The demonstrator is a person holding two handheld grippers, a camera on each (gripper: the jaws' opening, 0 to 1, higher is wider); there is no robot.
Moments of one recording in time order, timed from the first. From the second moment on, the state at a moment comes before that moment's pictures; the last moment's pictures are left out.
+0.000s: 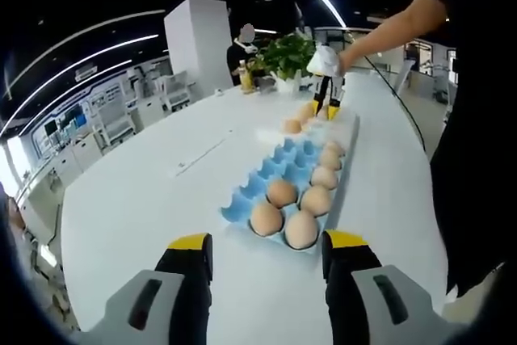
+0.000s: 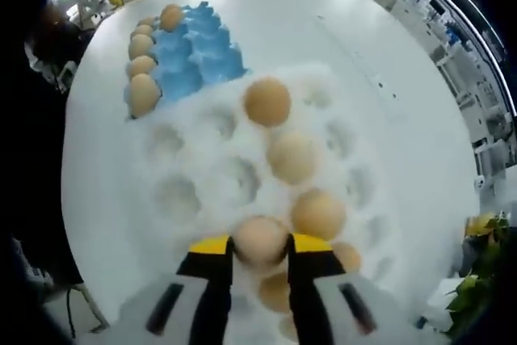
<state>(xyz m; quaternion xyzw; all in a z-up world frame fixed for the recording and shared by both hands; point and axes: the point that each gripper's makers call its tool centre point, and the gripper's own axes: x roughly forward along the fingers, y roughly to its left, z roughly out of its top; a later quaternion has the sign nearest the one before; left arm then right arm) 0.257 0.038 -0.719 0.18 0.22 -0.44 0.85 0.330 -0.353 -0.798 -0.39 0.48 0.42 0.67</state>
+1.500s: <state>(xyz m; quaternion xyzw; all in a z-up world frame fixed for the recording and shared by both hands) 0.255 0.041 -0.724 0.17 0.23 -0.45 0.85 0.317 -0.264 -0.746 -0.41 0.39 0.49 0.66</state>
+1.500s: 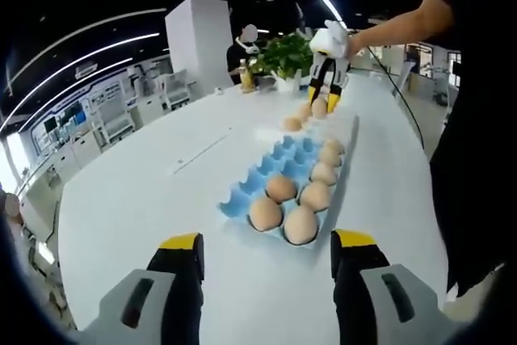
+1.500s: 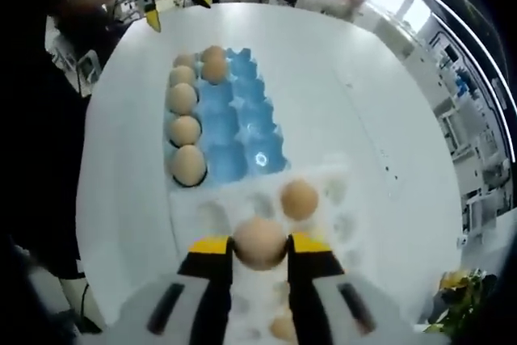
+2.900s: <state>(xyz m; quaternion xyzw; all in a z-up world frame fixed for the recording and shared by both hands) 0.255 0.049 -0.724 0.17 0.23 -0.44 0.85 0.308 -0.111 -0.760 -0.42 0.32 0.61 0.59</state>
